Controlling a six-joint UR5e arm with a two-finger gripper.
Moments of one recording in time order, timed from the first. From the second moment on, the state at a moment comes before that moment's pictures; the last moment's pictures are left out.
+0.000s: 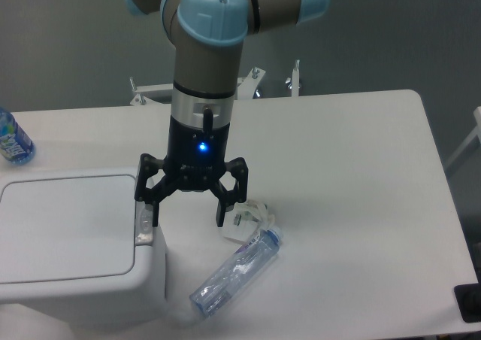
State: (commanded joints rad) arm 2.28 -1.83 -1.45 -0.94 1.25 0.10
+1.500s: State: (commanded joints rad) arm 2.30 -1.84 -1.40 -0.92 1.25 0.11
